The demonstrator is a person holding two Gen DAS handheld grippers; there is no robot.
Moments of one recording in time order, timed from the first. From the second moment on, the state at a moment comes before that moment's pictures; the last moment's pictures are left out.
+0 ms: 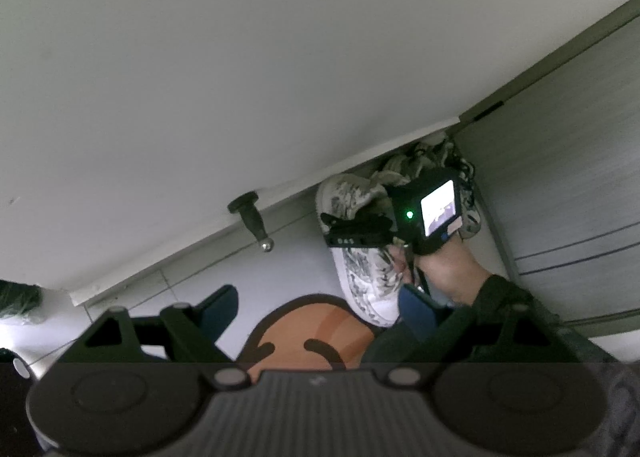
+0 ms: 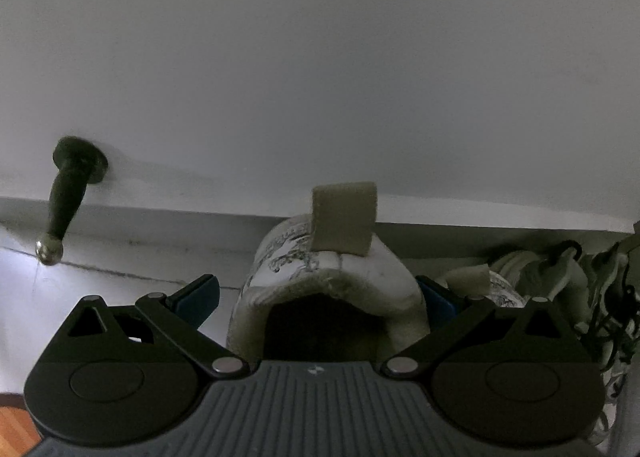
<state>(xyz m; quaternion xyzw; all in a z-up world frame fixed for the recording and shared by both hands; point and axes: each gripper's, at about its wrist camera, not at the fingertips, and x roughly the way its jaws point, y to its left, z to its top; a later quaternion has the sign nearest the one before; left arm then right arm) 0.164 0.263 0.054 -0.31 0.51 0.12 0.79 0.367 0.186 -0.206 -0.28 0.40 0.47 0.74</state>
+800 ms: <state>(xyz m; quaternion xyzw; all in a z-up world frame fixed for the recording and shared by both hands) 0.164 0.261 0.053 -0.32 0.51 0.11 0.79 0.377 0.211 -0.217 -0.37 0.52 0.41 0.65</state>
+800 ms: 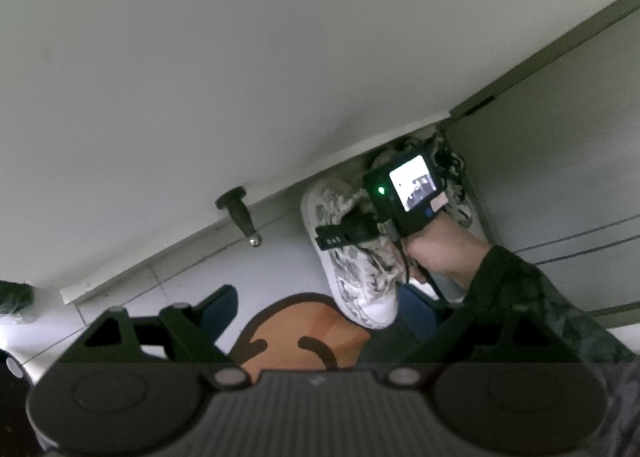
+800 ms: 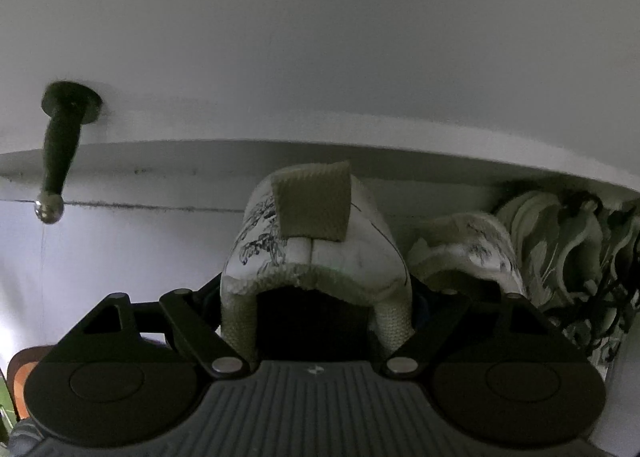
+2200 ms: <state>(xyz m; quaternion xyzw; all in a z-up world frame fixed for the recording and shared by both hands) 0.175 0.244 0.042 -0.31 0.53 0.11 0.78 0.370 0.031 -0.195 -0.26 0.45 0.30 0.80</state>
